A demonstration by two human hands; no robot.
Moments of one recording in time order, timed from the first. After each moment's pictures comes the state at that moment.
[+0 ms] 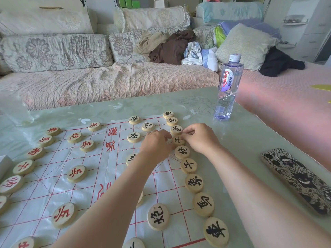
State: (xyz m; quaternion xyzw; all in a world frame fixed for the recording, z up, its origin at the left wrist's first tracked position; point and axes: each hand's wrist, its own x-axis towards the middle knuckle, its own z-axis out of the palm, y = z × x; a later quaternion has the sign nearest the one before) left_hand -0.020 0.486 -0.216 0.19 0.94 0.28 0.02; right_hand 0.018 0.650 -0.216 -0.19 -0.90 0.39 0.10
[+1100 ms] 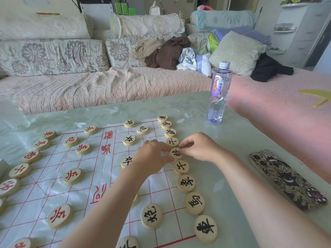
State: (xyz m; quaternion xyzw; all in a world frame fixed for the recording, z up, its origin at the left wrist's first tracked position) left_hand 0.013 0.474 -0.208 0.25 0.93 0.26 0.04; right_hand 0.055 0.666 -0.201 -0.10 -0.92 0.39 -0.01
